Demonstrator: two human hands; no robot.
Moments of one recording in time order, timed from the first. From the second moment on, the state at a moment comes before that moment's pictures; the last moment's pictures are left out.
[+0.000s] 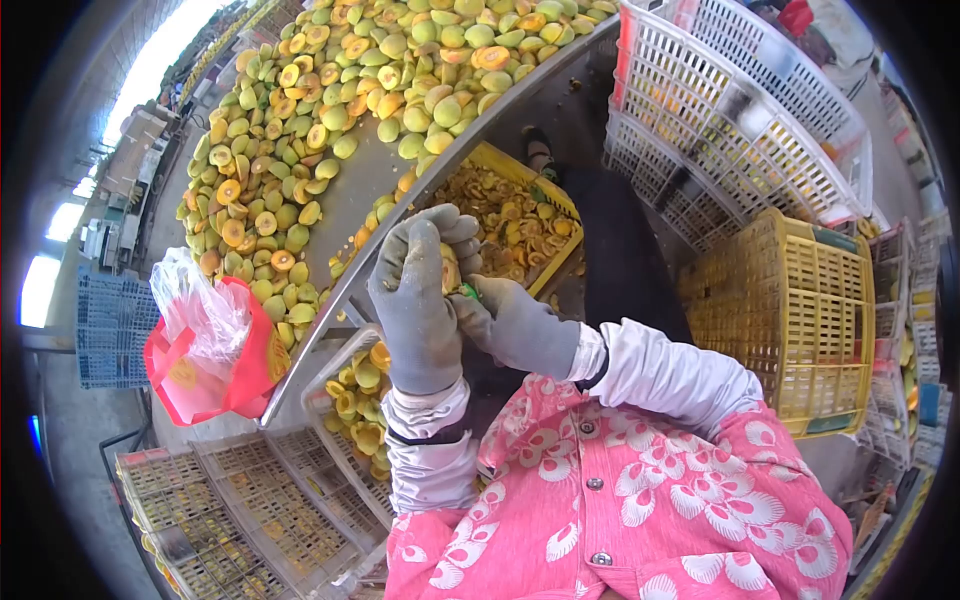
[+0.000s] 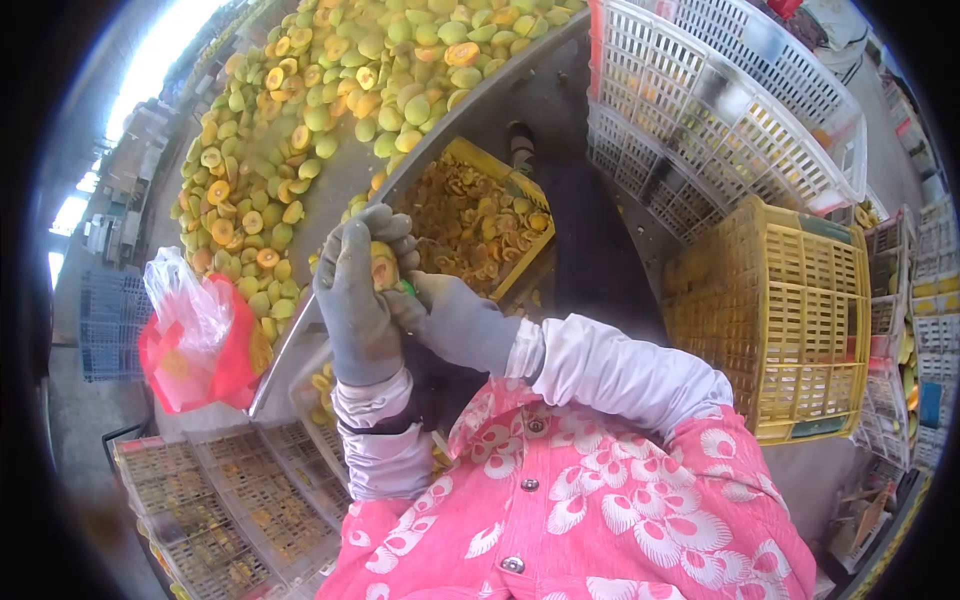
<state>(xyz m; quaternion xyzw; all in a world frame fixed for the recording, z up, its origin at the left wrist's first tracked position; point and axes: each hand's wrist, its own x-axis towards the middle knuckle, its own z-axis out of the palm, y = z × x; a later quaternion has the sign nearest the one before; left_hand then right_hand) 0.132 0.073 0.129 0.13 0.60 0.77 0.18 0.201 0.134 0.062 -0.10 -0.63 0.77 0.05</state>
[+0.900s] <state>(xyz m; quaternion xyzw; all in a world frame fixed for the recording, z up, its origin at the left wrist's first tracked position) 0.085 0.085 0.048 0.21 0.65 0.67 0.31 0.200 0.185 0.022 0.04 -0.02 0.93 -0.36</state>
